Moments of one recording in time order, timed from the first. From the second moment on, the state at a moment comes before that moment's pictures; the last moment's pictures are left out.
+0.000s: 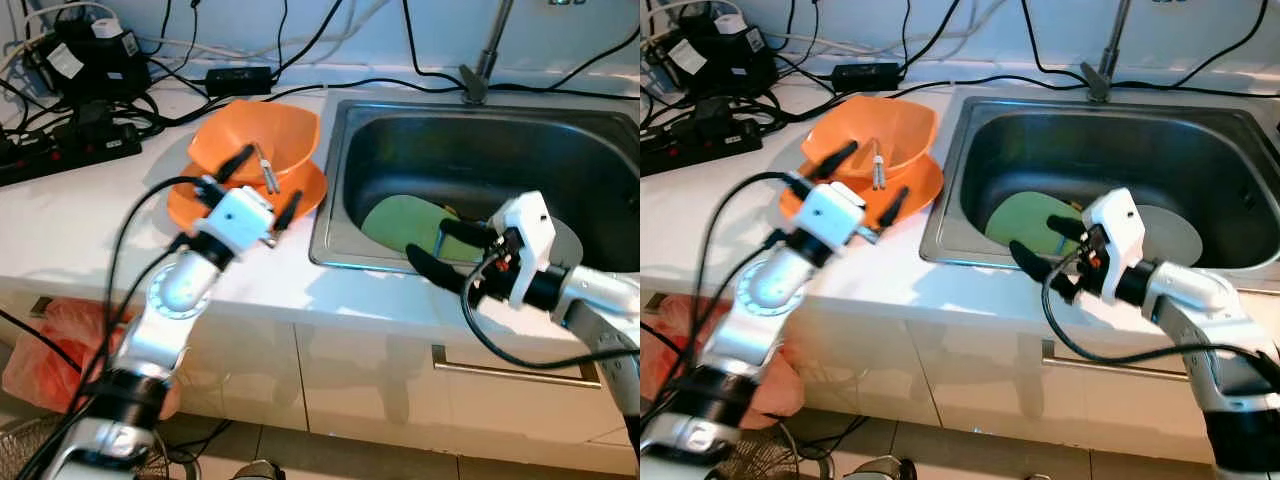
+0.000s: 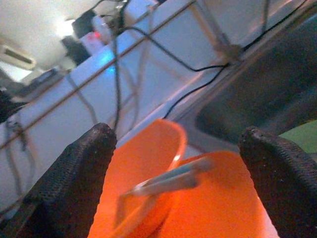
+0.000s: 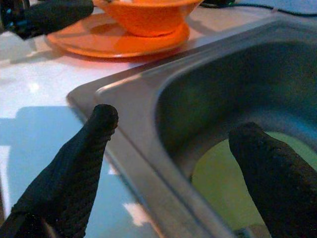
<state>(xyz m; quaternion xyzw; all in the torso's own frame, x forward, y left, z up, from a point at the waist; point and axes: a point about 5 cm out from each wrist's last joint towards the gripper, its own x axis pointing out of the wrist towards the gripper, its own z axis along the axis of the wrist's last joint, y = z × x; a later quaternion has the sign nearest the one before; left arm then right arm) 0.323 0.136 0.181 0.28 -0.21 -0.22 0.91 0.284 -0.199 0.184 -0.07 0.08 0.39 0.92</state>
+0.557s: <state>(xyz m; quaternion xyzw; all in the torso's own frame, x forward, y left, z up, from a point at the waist) 0.332 0.139 0.172 0.27 -0.19 -0.24 0.91 0.289 -0.188 0.188 -0.08 0.06 0.41 0.91</state>
